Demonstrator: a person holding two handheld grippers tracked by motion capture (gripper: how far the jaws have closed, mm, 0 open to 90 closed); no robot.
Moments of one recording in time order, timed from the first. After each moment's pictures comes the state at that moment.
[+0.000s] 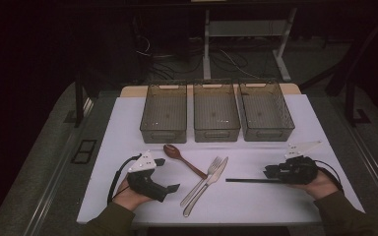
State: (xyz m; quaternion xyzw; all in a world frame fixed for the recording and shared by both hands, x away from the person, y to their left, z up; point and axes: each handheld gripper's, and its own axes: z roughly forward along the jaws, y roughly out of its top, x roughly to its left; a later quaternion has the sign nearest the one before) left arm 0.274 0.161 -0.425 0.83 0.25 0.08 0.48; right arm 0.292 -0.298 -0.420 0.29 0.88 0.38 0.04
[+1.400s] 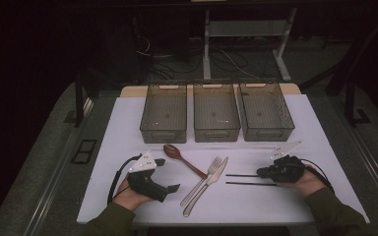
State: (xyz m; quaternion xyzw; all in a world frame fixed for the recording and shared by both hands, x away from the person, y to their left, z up) left arm 0.274 0.160 -0.425 0.83 0.26 0.08 0.48; right arm 0.307 -0.279 -0.439 0.28 0.90 0.33 0.05
